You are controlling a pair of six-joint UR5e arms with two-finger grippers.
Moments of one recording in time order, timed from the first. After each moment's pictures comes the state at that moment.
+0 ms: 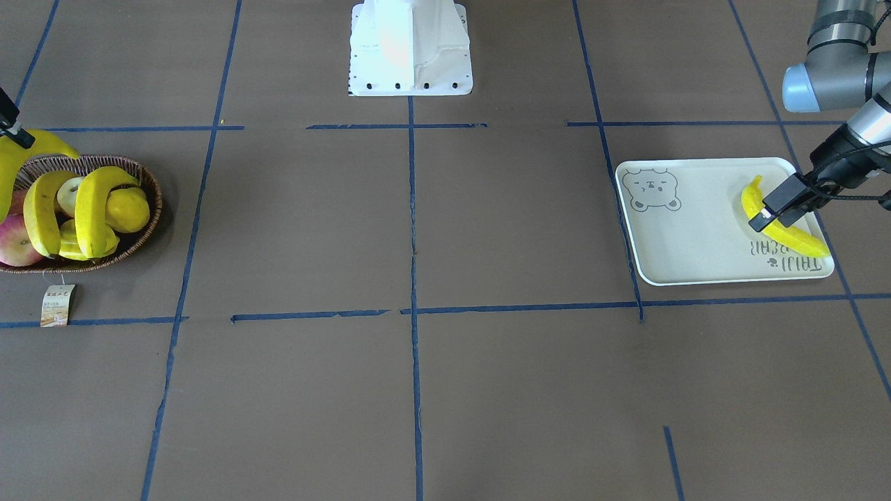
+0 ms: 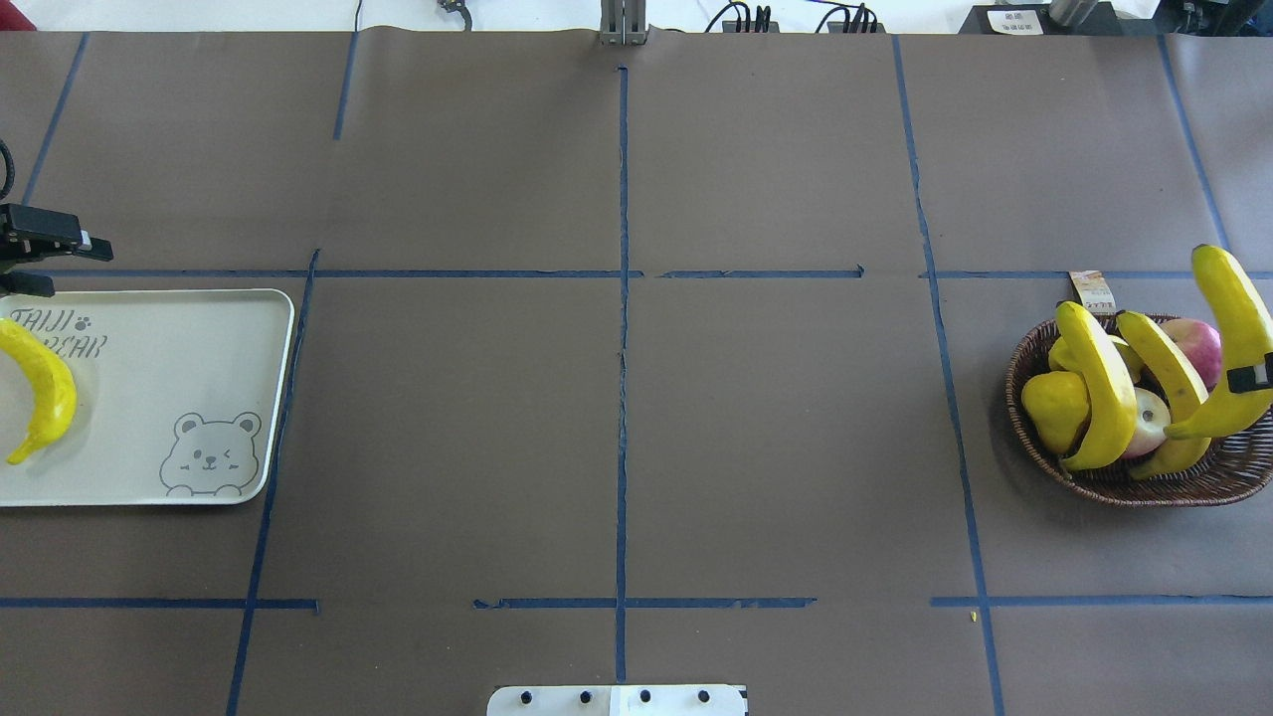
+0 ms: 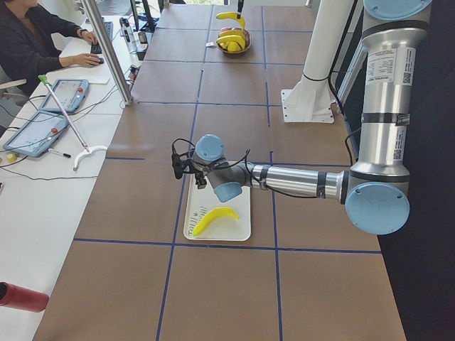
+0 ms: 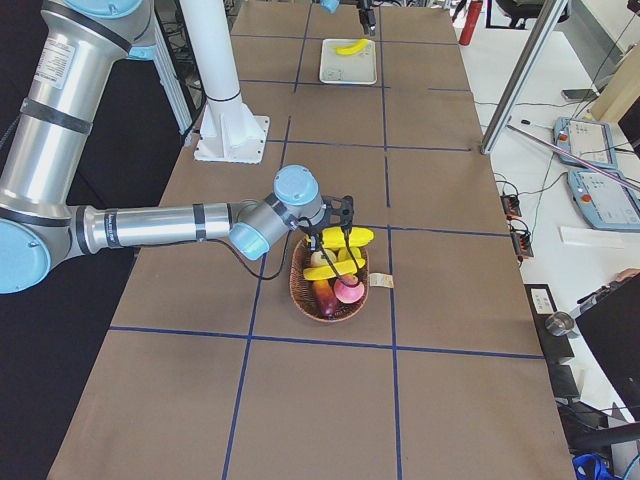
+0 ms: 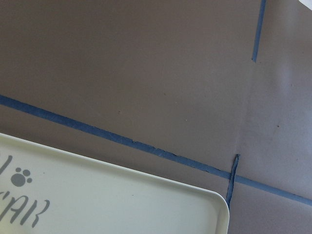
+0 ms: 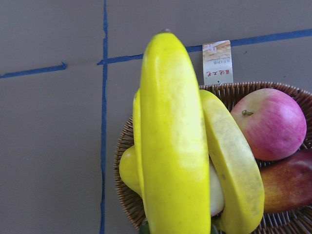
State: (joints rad) left arm -1.15 -1.56 -1.59 -2.55 -2.30 -1.29; right arm 1.24 -1.92 2.00 -0.88 2.48 0.81
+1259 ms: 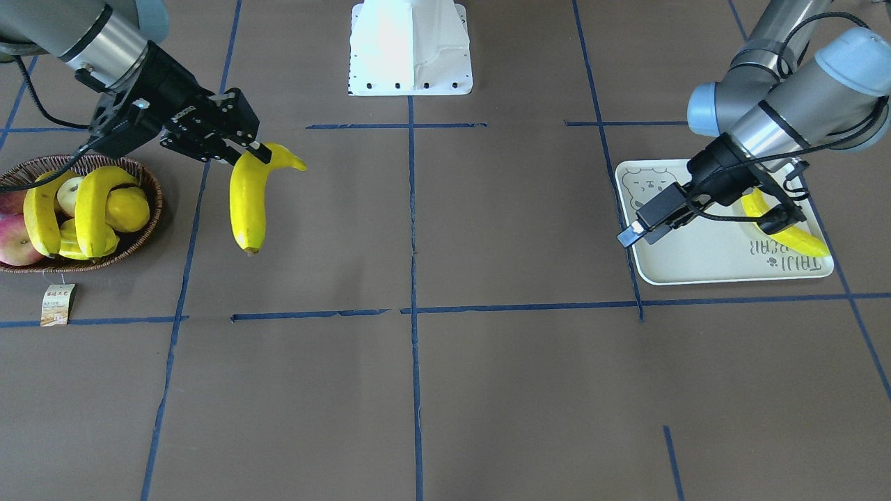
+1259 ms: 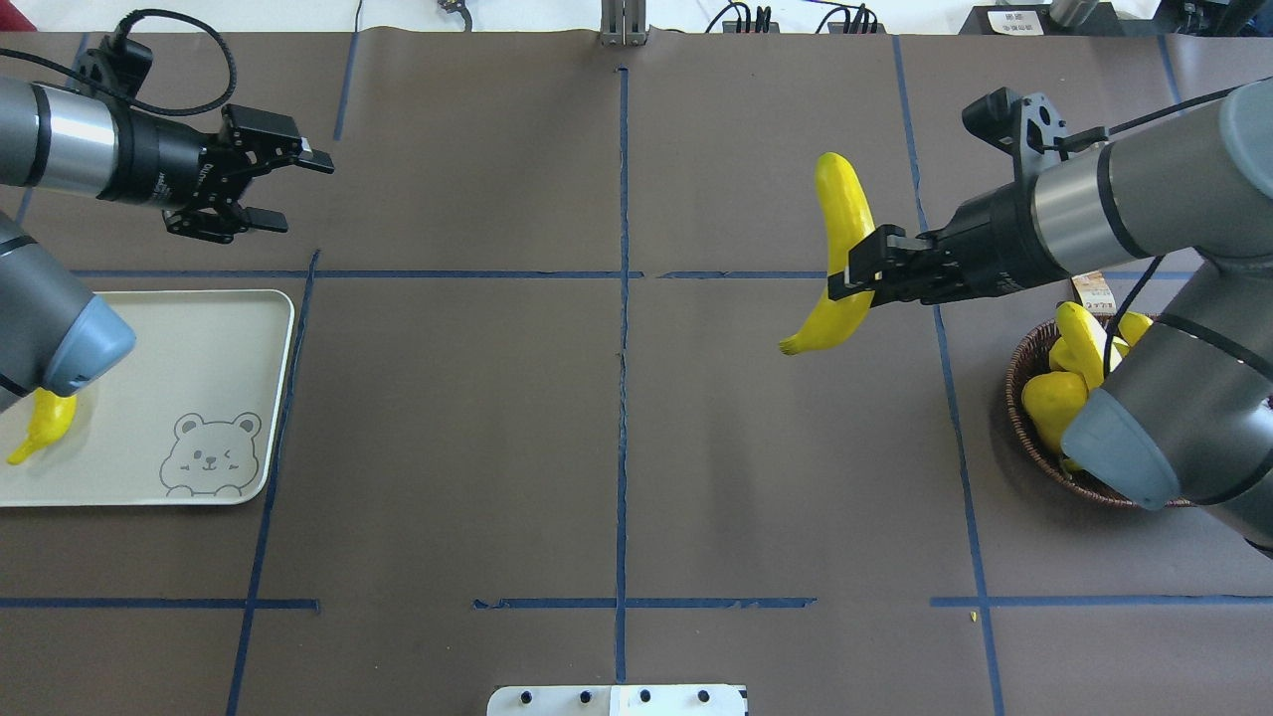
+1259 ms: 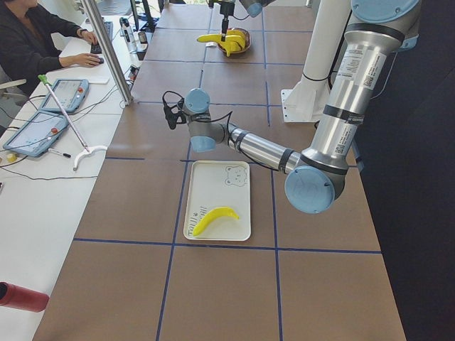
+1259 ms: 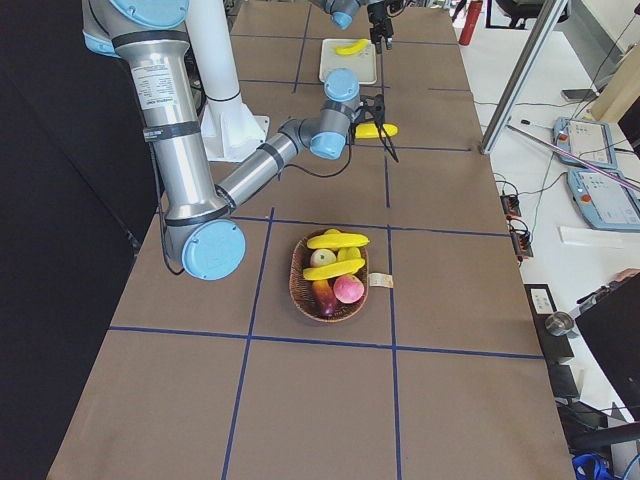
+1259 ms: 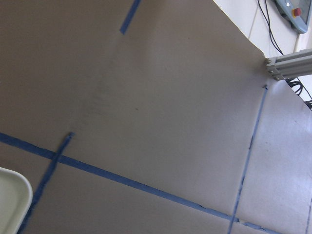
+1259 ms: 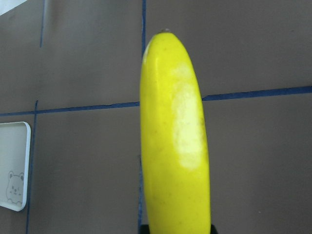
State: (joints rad) left arm -0.96 -1.90 -1.60 -2.66 -2.20 -1.79; right arm 0.82 -1.28 1.98 -0.98 2.23 1.34
